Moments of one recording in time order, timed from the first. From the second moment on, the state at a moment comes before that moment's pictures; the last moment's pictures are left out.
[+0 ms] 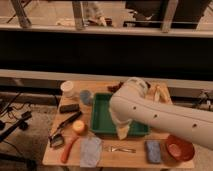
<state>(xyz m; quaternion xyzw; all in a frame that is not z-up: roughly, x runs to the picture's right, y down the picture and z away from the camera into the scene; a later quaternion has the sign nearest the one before) 0.032 0.154 0.651 -0.25 -0.09 -0.17 0.95</state>
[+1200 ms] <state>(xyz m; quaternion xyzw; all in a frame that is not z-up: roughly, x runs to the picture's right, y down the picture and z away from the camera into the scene) 0.021 0.163 0.662 -0.25 -0.10 -0.17 0.95</state>
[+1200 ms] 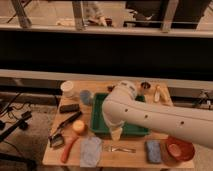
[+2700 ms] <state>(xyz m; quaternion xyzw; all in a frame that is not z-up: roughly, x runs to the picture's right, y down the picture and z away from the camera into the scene) -0.092 0.148 0.696 -0.25 -0.15 -0.22 0.93</state>
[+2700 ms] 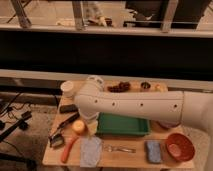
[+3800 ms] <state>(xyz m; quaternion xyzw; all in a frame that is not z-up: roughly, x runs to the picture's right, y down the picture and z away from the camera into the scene) -0.186 0.178 0.739 -0.30 -0.26 -0.21 0.90</state>
